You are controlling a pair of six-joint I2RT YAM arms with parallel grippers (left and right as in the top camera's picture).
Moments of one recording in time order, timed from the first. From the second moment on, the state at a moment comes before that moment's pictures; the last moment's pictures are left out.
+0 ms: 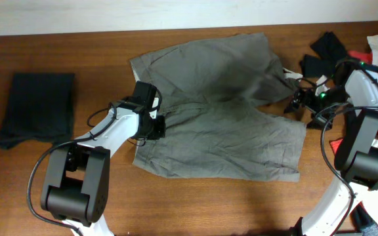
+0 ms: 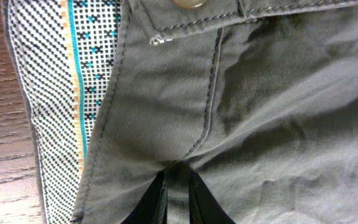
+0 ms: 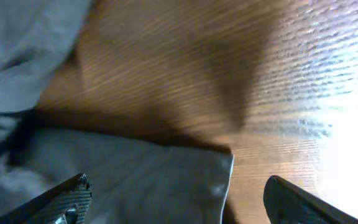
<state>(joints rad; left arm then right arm) -0.29 1.90 1.16 -0.61 0.12 -0.26 -0.36 2.13 1.60 -1.16 -0.38 0.10</state>
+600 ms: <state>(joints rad) -0.29 1.90 1.16 -0.61 0.12 -0.26 -0.37 2.14 1.66 -1.19 -0.52 0.01</state>
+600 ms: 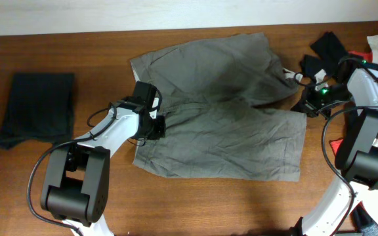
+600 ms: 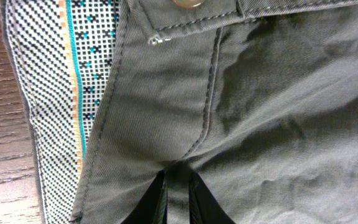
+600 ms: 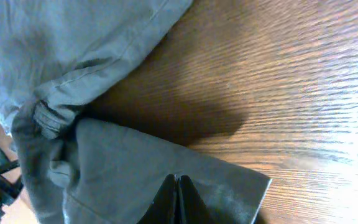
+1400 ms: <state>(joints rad) -0.29 1.90 1.16 -0.61 0.12 -0.26 -0.39 2.13 1.89 -1.42 -0.54 -0.11</state>
